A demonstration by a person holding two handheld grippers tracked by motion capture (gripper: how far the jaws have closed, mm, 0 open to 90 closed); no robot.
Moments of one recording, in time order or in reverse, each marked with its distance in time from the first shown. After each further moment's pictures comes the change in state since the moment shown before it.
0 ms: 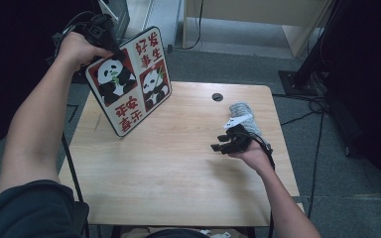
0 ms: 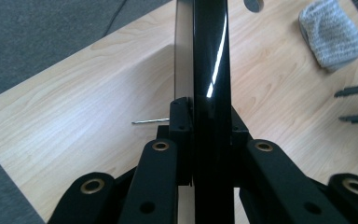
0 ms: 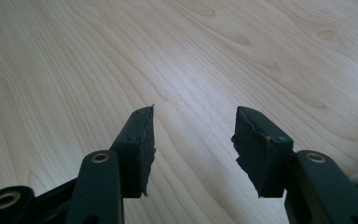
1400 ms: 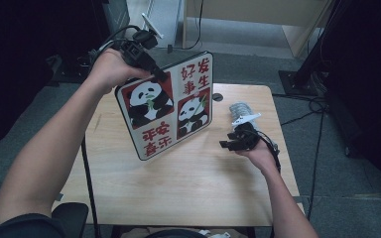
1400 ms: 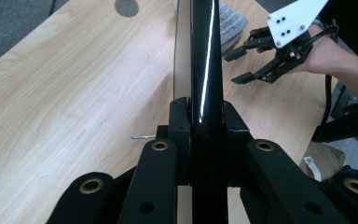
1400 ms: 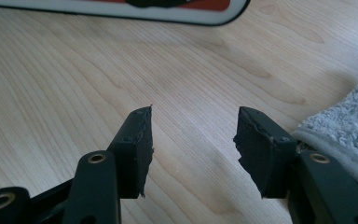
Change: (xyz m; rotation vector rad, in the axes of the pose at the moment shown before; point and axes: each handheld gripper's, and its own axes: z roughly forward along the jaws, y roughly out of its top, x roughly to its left) left arm -0.152 -0.013 0.012 -0.021 -0.167 0.253; right arm -0.020 -0.013 -0.009 0.006 -0.095 0.098
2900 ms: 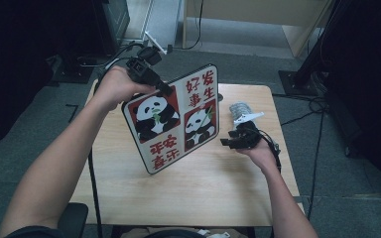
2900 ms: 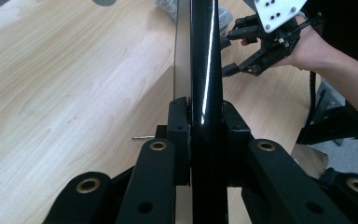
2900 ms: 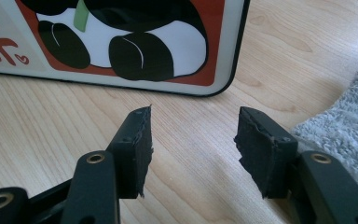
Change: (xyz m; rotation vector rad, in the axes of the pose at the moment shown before) left arm -0.005 -0.022 0.026 -0.024 -0.066 -0.042; right arm -0.006 0.001 -0.002 -0.041 0.002 0.010
